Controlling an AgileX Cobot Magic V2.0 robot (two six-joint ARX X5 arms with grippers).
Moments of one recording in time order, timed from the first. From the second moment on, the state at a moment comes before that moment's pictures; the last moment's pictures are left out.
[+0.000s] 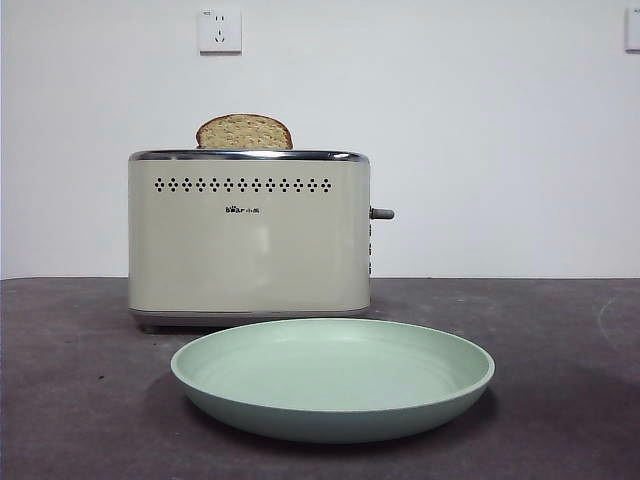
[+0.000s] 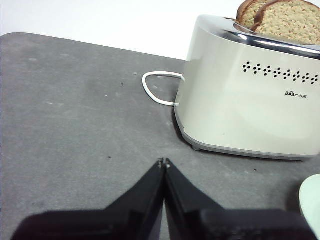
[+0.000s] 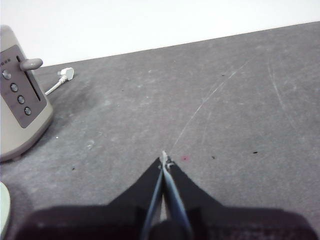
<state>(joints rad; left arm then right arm) -0.15 0.00 0.02 -0.16 -0.04 -0.22 0.00 0.01 0.02 -0.17 -0.05 0.14</state>
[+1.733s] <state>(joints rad) -0.15 1.20 1.46 -0.64 0.47 0.00 0.03 1.02 1.33 -0.57 -0.68 0.19</state>
